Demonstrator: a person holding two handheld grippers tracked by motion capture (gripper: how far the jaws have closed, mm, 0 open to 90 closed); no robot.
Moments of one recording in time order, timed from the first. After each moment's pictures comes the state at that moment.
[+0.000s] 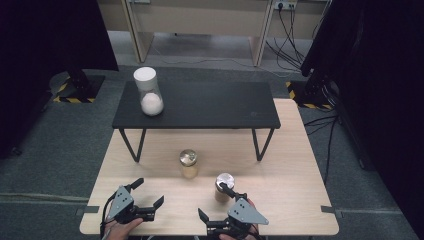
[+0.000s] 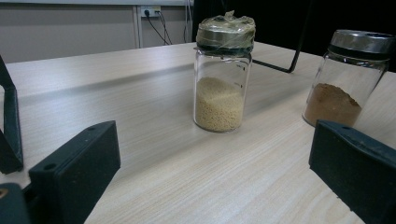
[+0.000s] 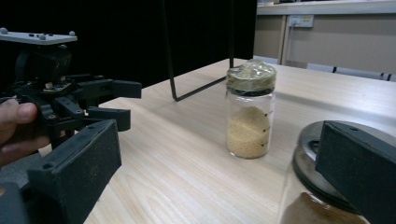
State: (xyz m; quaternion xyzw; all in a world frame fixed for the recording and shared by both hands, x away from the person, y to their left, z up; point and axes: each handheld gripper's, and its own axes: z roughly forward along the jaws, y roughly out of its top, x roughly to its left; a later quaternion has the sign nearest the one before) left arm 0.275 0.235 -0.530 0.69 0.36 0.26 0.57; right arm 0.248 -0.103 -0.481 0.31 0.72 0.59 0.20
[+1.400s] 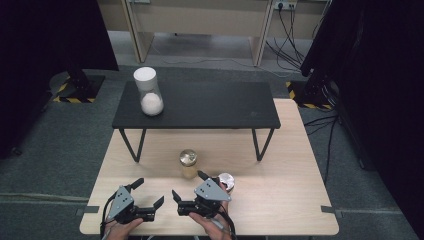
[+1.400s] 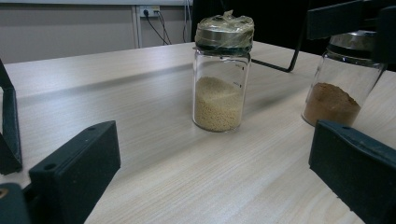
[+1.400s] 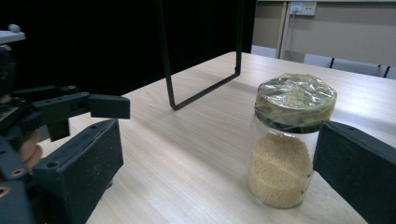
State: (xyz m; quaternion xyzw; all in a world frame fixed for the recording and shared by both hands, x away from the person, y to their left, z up) left arm 0.275 0.235 -0.530 0.69 0.36 0.26 0.57; right arm 0.294 -0.024 -0.480 0.33 0.73 0.56 0.21
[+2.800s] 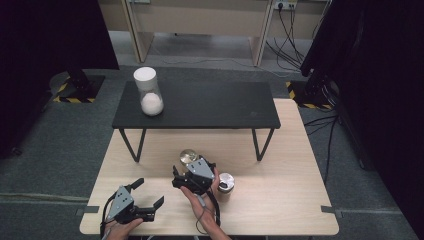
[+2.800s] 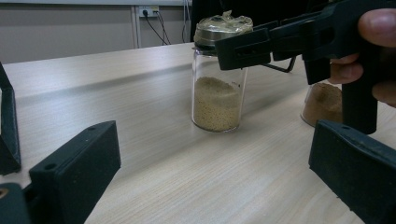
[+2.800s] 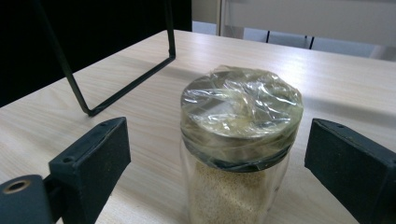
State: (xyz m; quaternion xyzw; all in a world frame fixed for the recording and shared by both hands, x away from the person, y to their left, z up) left arm 0.274 0.235 -0.530 0.69 0.36 0.26 0.58; right arm 0.354 0.007 -0.494 0.43 0.71 0.49 0.28
